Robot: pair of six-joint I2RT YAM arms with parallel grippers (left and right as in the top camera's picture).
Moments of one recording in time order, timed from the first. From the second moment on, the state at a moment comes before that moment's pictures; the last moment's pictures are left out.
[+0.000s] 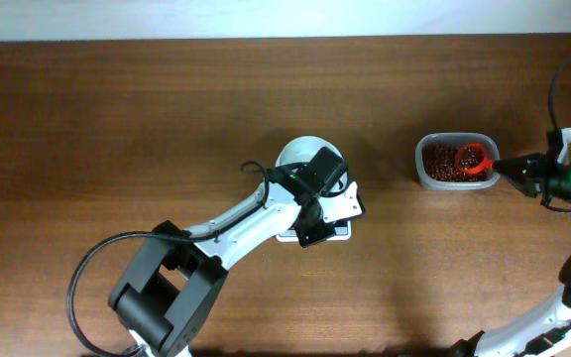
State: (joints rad) left arm -0.71 1.87 1.23 -0.69 0.12 0.52; right arm -0.69 2.01 1.43 -1.11 -1.04 -0.30
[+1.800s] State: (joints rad) left arm -0.66 1.63 1.24 -0.87 -0.02 0.29; right arm -0.69 2.01 1.43 -1.11 -1.04 -0.30
